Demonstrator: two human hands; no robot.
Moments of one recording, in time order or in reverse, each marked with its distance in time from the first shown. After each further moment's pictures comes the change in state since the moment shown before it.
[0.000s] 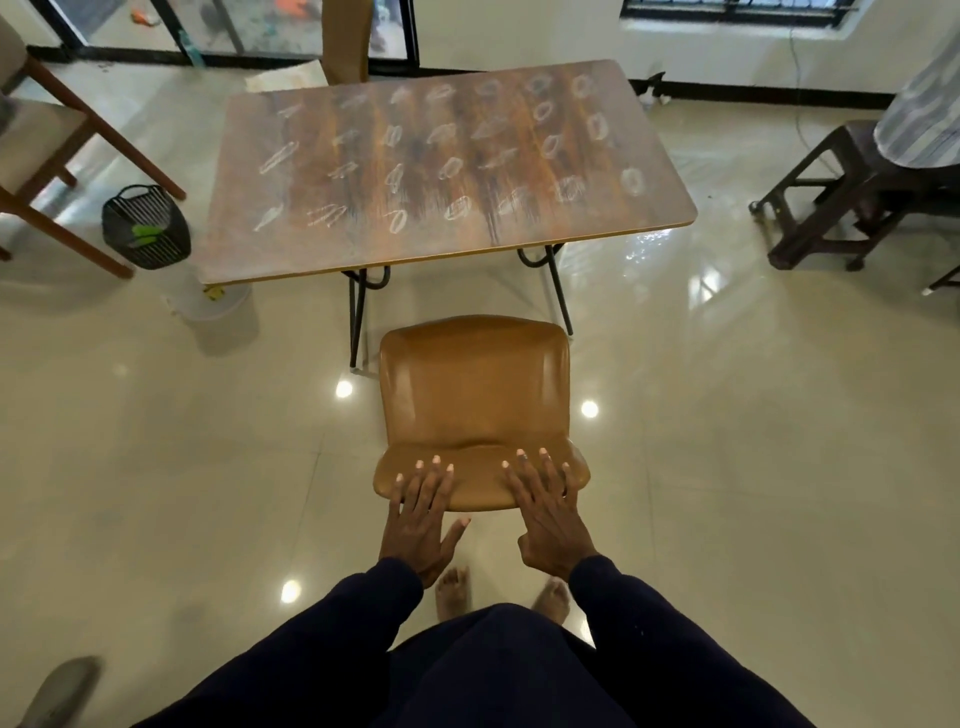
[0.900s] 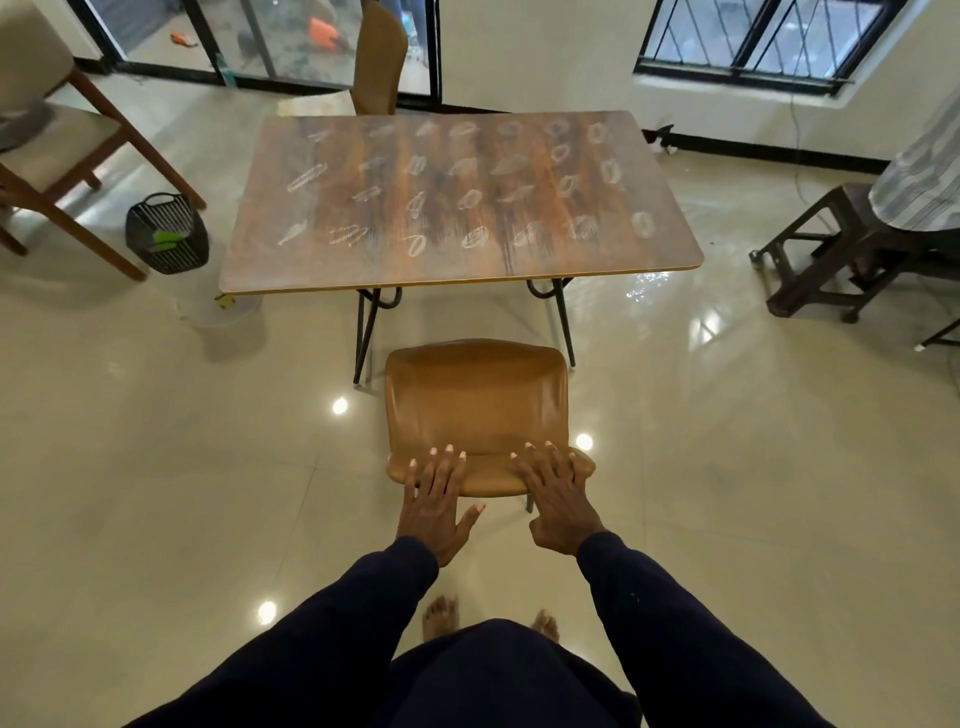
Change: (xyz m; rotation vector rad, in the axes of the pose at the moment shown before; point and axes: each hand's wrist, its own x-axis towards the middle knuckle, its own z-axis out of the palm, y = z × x) left_hand 0.048 0.002 -0.018 -0.019 -0.017 -0.051; right_hand 0.043 0.030 -0.043 0.033 -0.104 -0.031
